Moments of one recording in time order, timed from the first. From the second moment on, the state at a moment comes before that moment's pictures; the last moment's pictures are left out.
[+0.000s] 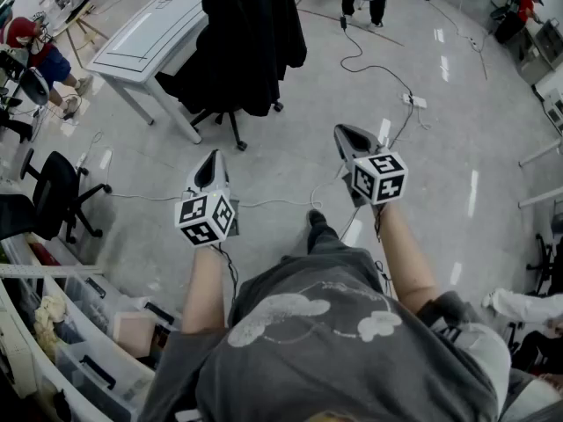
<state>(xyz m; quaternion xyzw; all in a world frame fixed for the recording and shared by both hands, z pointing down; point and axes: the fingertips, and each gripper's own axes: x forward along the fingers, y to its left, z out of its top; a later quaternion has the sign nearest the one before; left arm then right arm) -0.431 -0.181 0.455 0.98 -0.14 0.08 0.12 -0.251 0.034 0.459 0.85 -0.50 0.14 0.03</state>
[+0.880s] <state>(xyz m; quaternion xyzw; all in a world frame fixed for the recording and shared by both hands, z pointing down) -0.430 -0.179 0.486 0.98 -0.13 0.12 0.12 -0.232 0.065 0.484 0.87 -0.47 0.16 0.00</state>
